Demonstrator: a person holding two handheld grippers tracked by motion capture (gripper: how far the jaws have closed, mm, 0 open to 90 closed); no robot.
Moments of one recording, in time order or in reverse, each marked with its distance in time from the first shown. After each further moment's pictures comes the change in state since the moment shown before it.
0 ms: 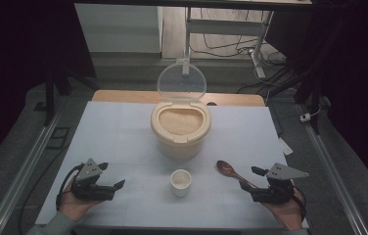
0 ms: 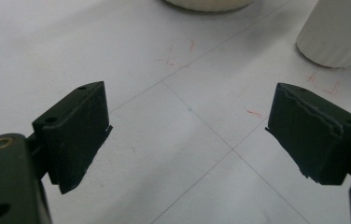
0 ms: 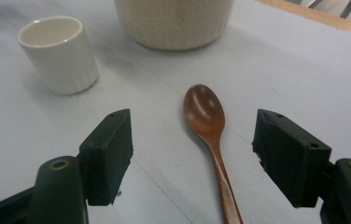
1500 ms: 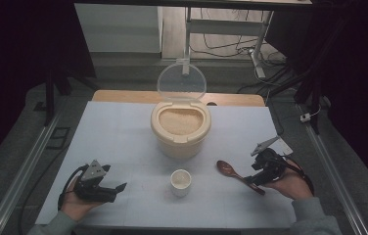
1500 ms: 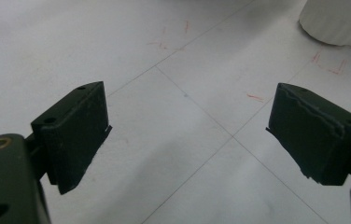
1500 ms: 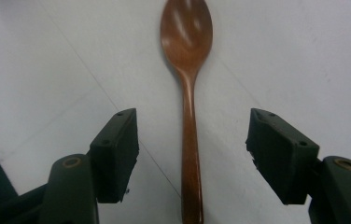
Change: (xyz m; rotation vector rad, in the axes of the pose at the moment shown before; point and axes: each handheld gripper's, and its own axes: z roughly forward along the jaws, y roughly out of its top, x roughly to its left) left arm -0.001 -0.003 0.008 0.060 -0.019 0.029; right arm -0.046 0.044 0.040 0.589 0.124 -0.043
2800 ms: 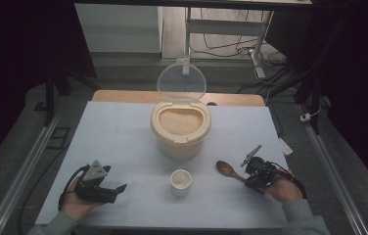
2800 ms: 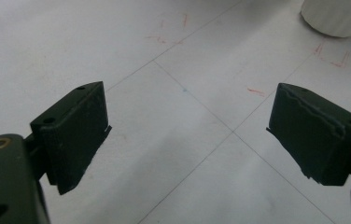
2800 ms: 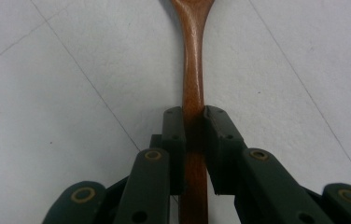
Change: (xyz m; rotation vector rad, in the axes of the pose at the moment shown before) left arm -0.001 -0.001 0.002 0.020 -0.002 0.009; right arm 0.006 -0.004 0.042 0.211 -0.066 -0.075
